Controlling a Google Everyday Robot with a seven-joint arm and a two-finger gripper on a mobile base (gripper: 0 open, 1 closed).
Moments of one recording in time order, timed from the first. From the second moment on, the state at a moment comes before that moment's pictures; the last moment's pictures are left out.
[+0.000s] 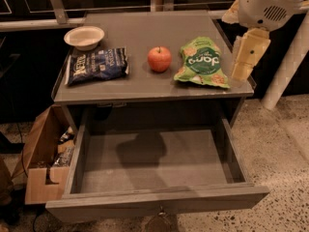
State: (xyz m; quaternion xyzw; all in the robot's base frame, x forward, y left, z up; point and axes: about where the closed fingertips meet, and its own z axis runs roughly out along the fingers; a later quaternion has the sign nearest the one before) arm 0.526 -0.176 0.994 -0.65 0.74 -0.01 0.19
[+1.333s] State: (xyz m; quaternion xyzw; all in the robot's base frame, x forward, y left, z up) arm 0.614 -0.120 0.943 -0.64 0.73 0.04 0.24
